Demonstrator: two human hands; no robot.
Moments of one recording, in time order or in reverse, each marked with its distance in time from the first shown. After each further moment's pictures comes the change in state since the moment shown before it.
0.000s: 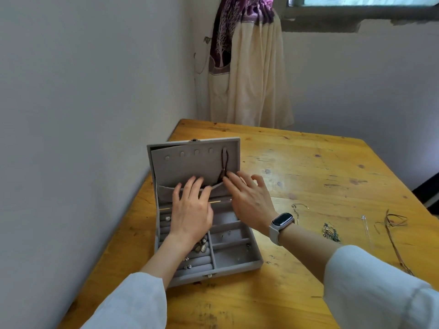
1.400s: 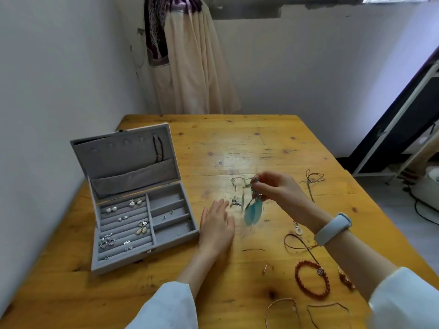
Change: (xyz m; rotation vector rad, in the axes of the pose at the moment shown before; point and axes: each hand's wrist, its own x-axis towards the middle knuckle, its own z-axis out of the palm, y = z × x) left_hand -0.056 0.176 0.025 -0.672 -0.465 -0.140; right_hand -0.137 0.094 -0.119 1.426 -0.101 0.792
